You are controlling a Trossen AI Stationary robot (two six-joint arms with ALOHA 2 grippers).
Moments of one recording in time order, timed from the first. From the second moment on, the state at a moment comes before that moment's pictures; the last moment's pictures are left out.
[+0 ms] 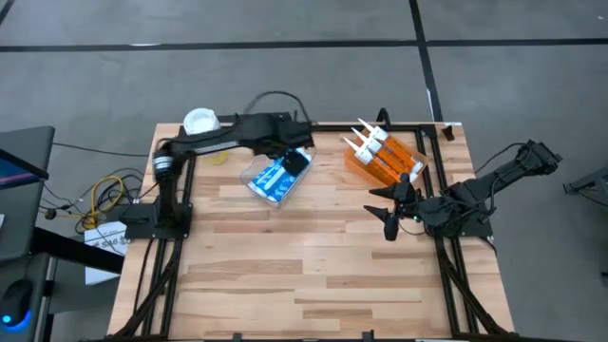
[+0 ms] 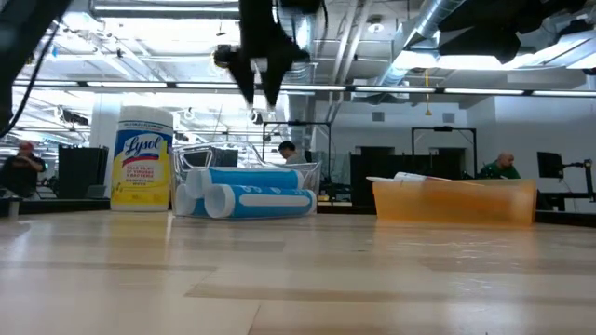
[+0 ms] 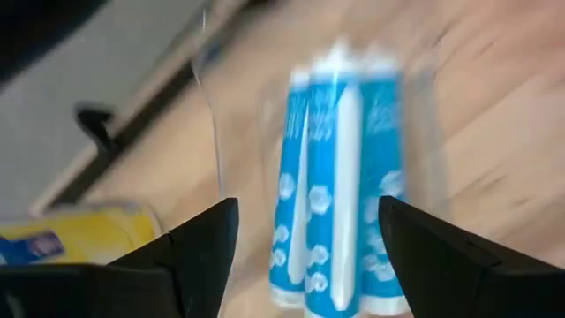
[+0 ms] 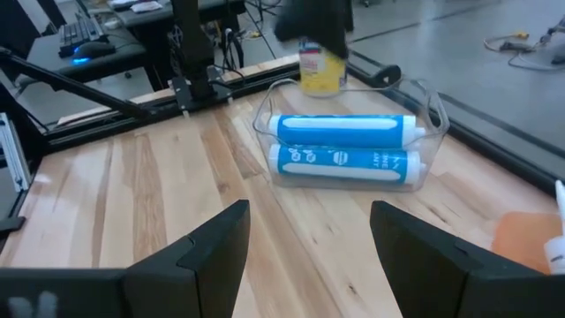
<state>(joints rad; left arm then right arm) 0.25 1.96 1.97 -1.40 -0.42 -0.57 0.48 0.82 0.61 -0.25 0.73 0.43</state>
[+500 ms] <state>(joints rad) 0.15 1.33 1.60 -1.11 -0.49 -0.52 0.48 0.58 0.61 -0.37 0.73 0.42</state>
